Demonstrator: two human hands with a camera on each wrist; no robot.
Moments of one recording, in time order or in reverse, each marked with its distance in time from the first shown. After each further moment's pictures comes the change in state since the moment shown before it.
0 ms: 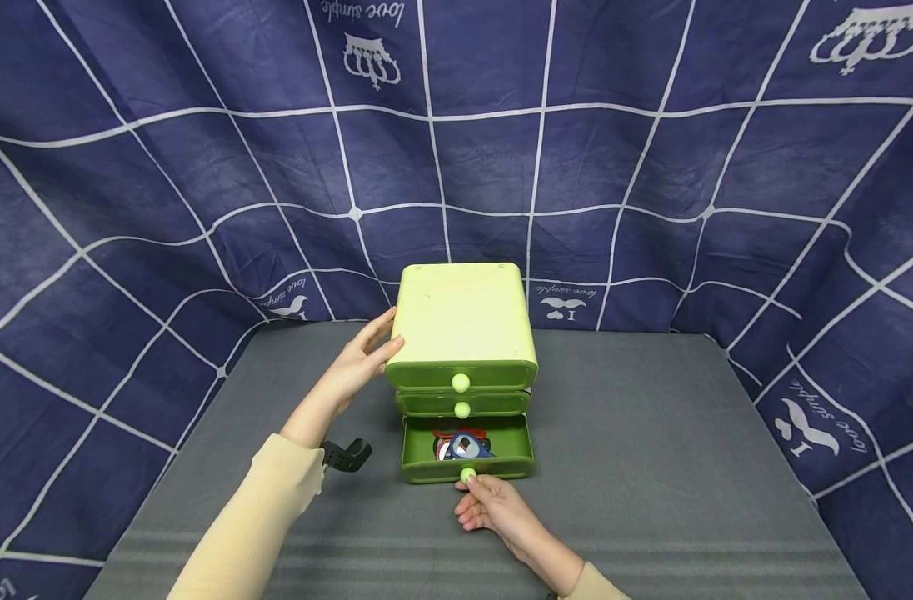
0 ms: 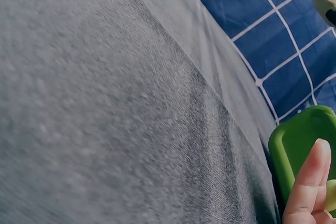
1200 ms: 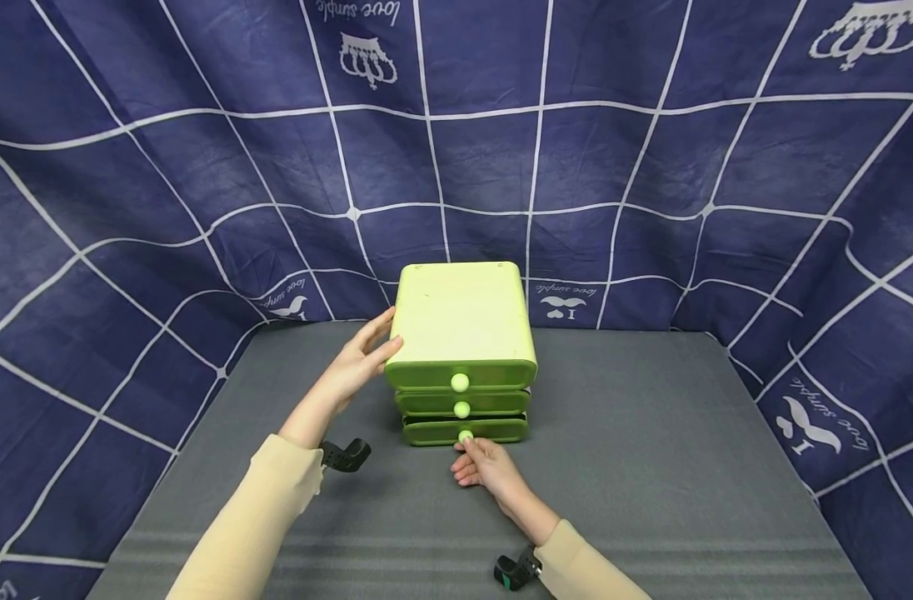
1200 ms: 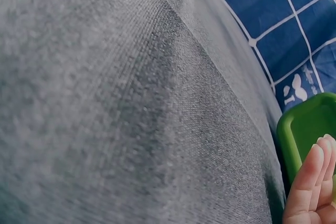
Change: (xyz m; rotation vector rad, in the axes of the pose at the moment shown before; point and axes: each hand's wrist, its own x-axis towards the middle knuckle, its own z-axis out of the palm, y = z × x) left_hand 0.000 0.003 0.001 0.017 -0.004 -0.020; right_hand 0.049 -0.013 -0.007 -0.105 0.127 -0.098
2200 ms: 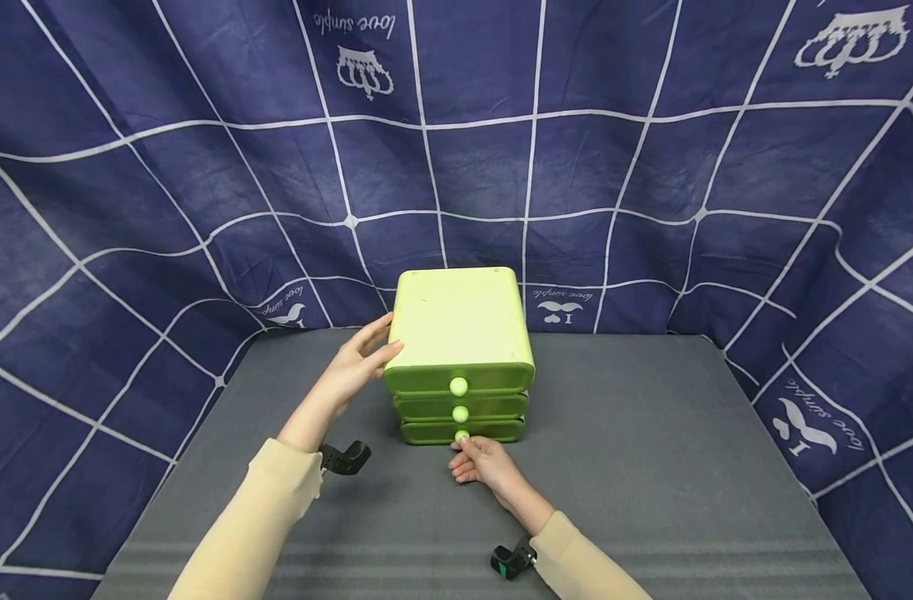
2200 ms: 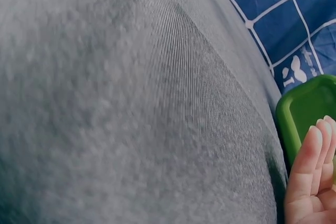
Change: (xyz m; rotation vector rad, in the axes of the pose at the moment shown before) left_hand -0.002 0.009 0.003 -0.011 0.059 -0.006; right_hand 0.013 -0.003 -0.003 0.001 -0.054 -0.014
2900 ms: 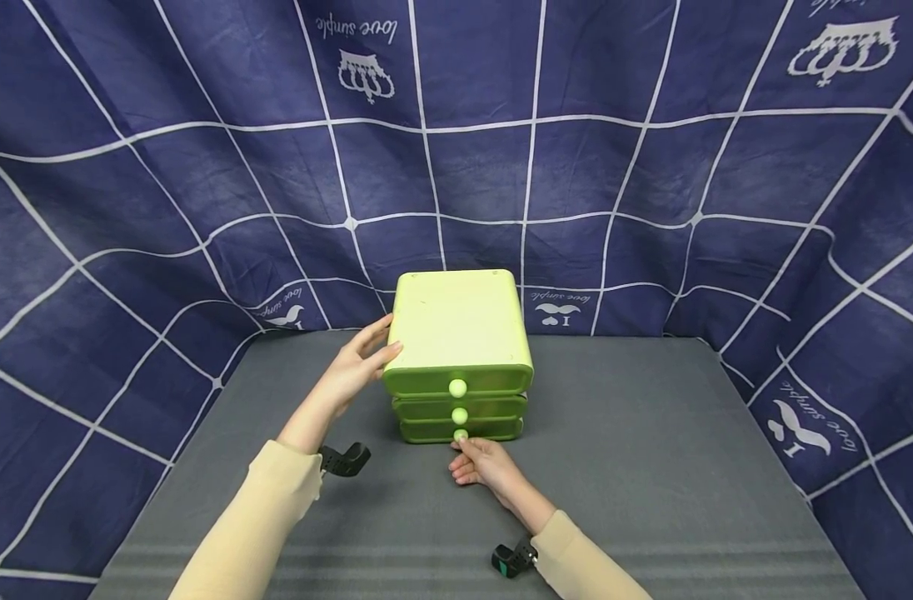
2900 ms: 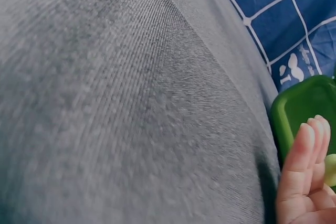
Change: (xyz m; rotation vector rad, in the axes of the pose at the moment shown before) left_hand 0.000 -0.002 0.000 -0.031 -0.015 0.013; right_hand -0.003 -0.006 -0.003 -0.015 -0.008 0.057
